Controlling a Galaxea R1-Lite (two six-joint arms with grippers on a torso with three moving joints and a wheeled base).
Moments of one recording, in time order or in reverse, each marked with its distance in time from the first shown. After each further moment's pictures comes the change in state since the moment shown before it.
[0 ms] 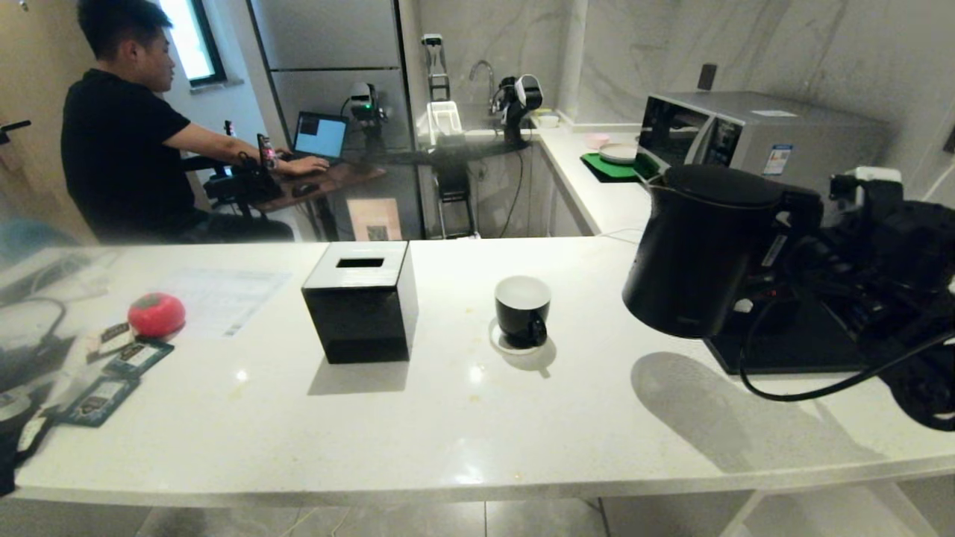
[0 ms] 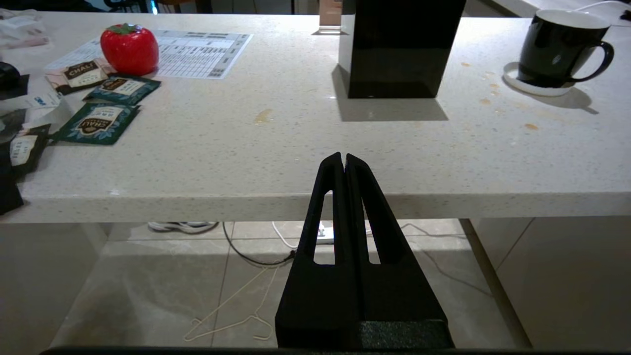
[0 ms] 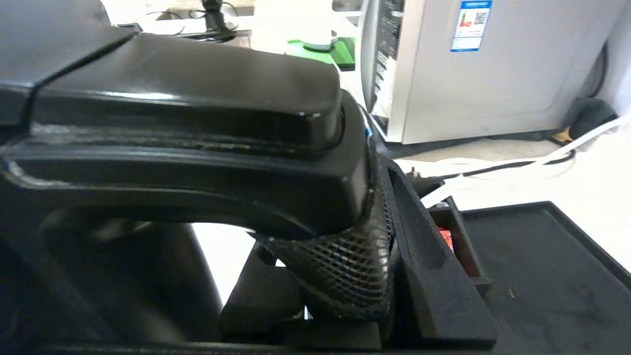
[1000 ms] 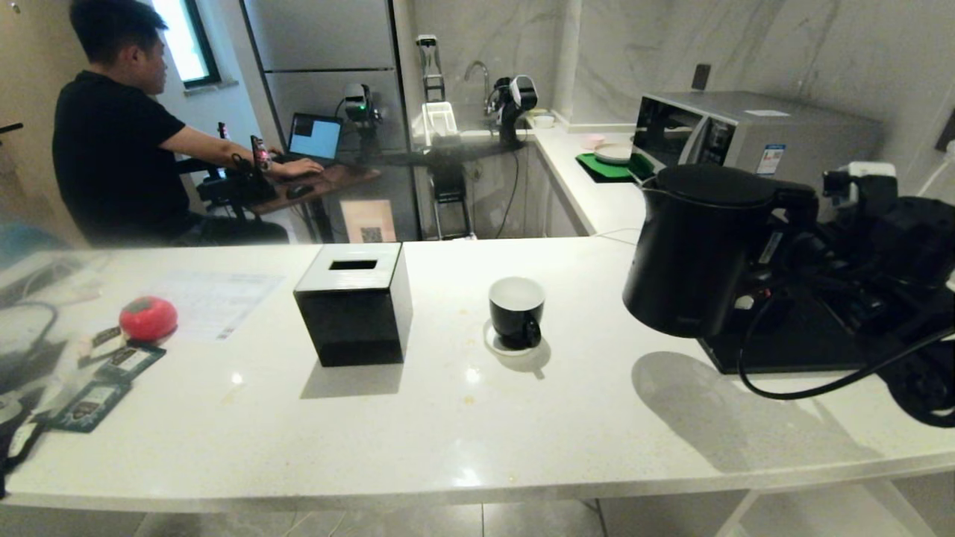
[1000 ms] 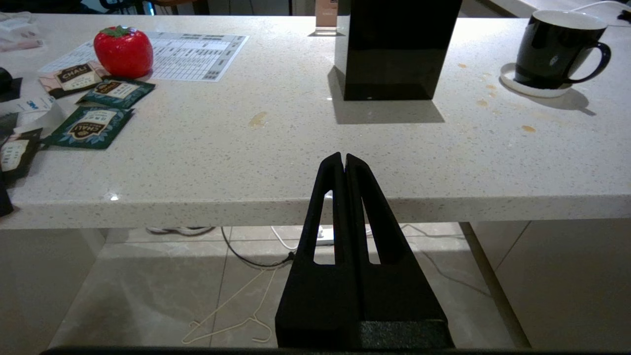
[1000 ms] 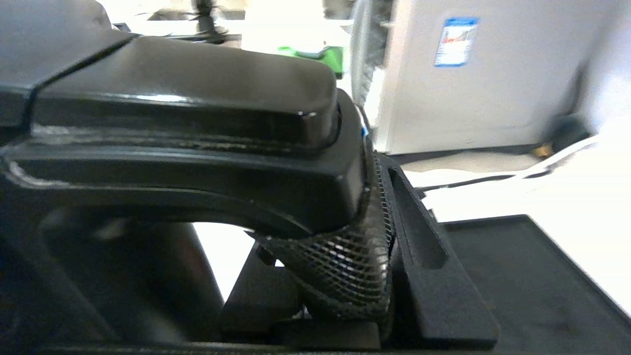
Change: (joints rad) left arm 0.000 0.000 0.000 0.000 0.001 0.000; right arm 0.014 0.000 -0.018 0.001 -0.001 -0.049
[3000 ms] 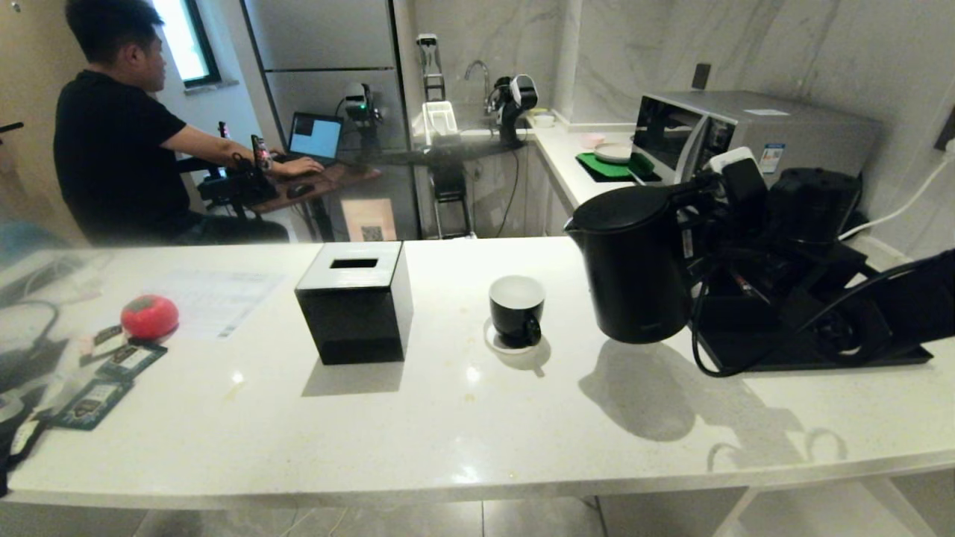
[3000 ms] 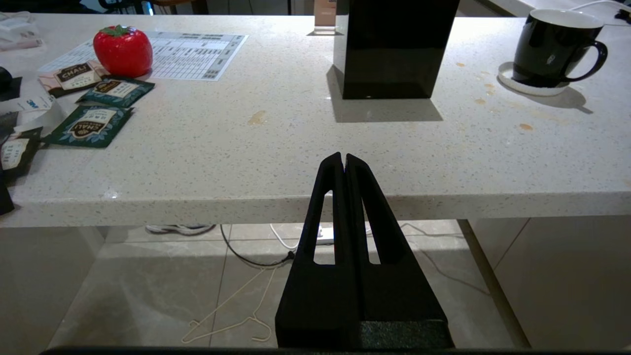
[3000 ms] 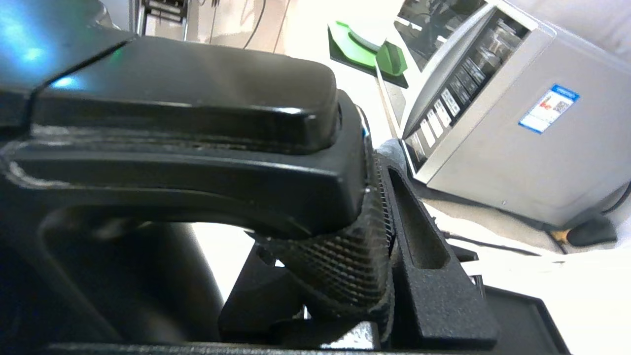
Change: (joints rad) left arm -0.001 0.000 0.000 0.000 0.000 0.000; right arm 0.143 0.129 -0.314 0.277 0.017 -0.328
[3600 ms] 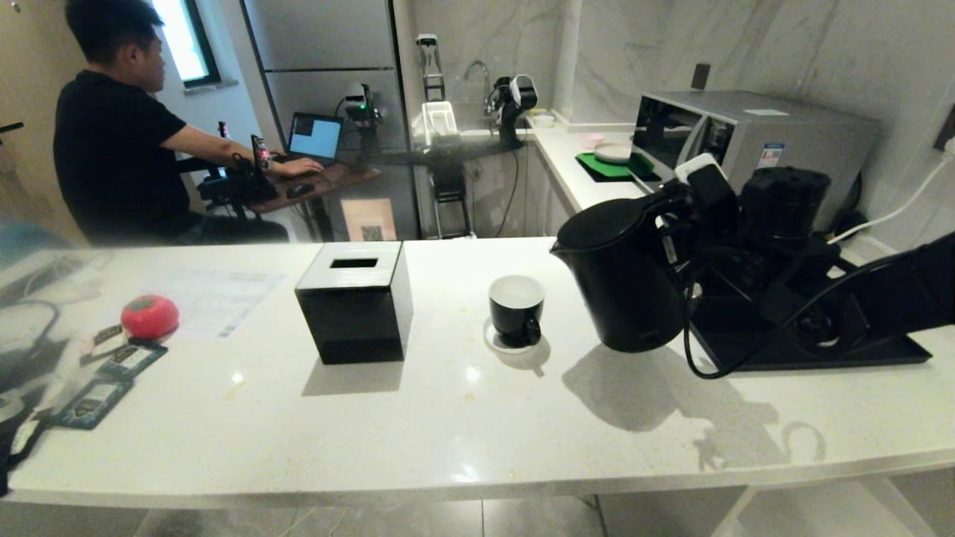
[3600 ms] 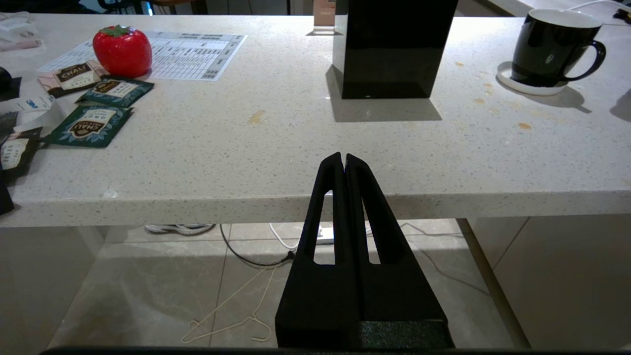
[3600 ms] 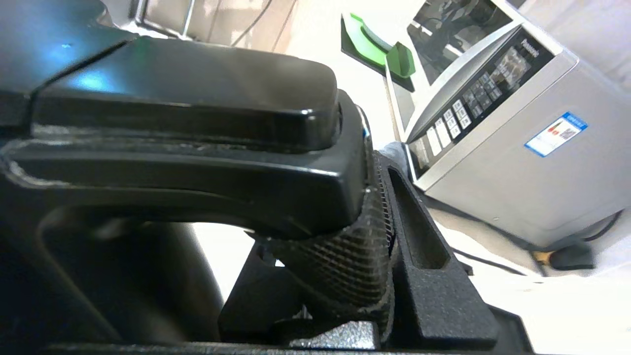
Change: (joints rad) left arm -0.001 0.000 0.000 0.000 0.000 0.000; right arm 0.040 0.029 -0.062 0.079 -0.003 -0.124
